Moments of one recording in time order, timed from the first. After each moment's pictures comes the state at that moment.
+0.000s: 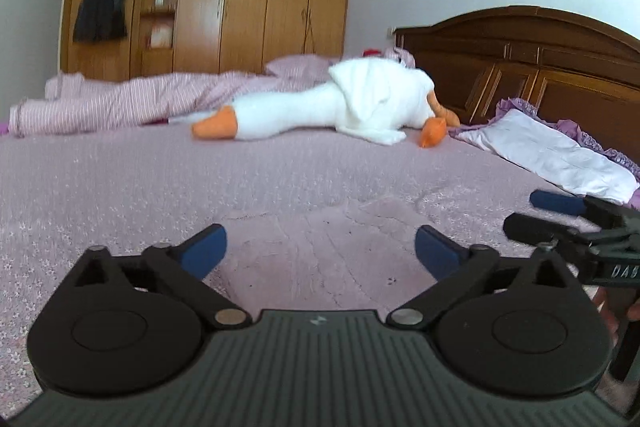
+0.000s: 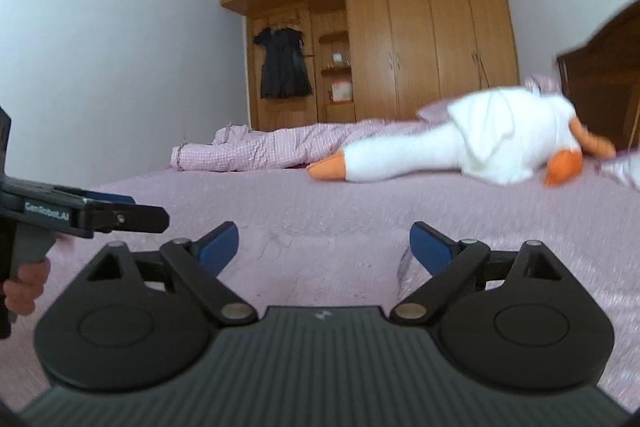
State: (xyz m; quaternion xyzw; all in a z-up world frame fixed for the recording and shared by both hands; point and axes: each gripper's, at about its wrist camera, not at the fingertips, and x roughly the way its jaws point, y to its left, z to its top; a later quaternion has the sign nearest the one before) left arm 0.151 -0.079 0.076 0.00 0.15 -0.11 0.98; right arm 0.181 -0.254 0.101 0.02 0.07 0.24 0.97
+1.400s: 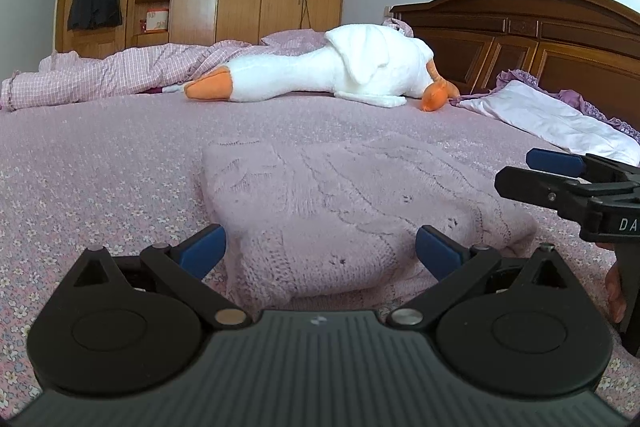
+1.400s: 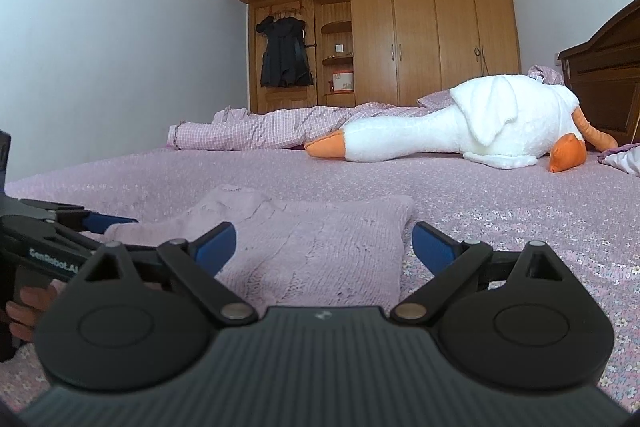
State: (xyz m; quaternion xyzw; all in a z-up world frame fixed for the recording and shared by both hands) left arm 0.163 -0.082 0.002 0.00 0.19 -0.11 0.98; right arm 0.190 -0.241 0.063 0.01 0.08 0.24 0.97
